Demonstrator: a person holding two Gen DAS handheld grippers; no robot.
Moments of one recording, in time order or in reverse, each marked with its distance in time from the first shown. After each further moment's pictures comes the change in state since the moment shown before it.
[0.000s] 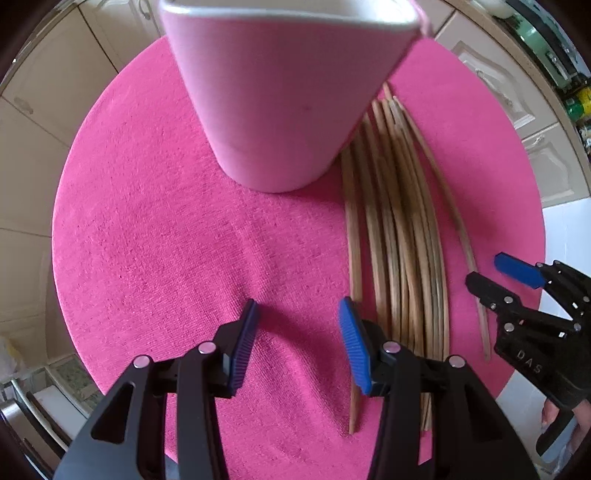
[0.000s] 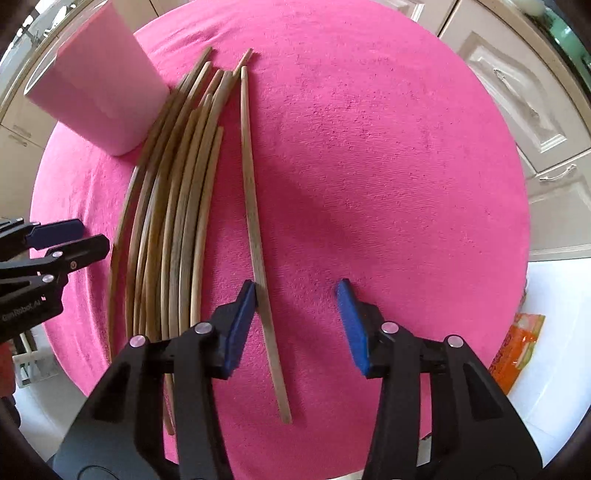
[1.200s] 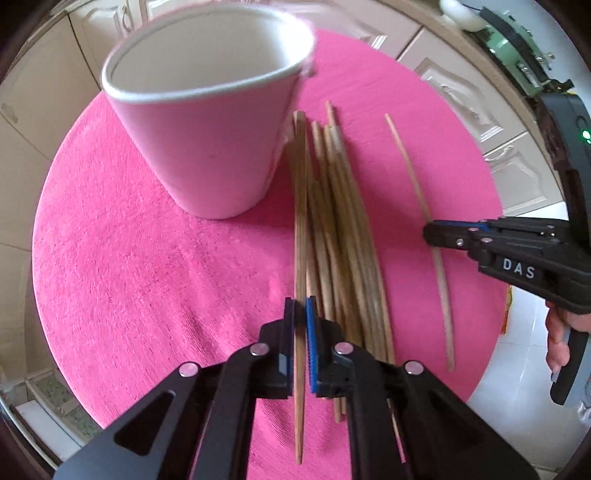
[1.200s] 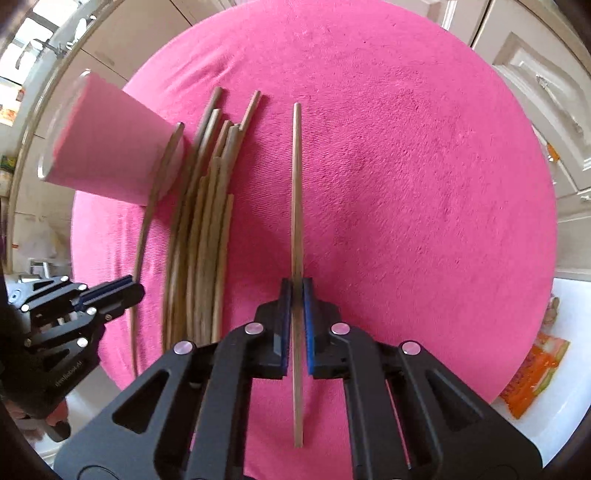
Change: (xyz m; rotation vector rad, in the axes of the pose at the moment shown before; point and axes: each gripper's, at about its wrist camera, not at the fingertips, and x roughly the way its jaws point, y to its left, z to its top) left arm -0.036 -0.010 -0.020 0.029 -0.093 -0.094; right arm -0.005 -0.020 0.101 -0.019 0.043 0.213
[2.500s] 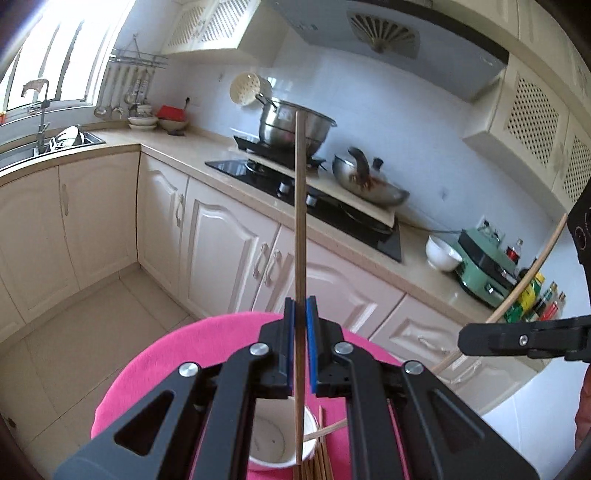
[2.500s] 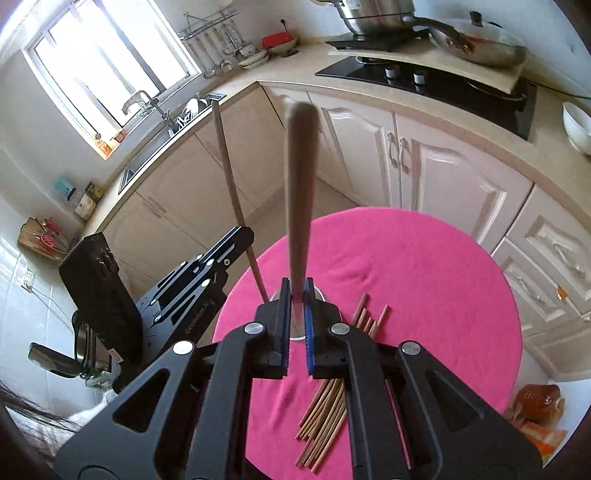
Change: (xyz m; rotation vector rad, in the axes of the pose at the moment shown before) left arm -0.159 0.009 0.070 -0.183 -0.907 -0.015; right arm -0.203 0.100 0.032 -0.198 -0.435 0.225
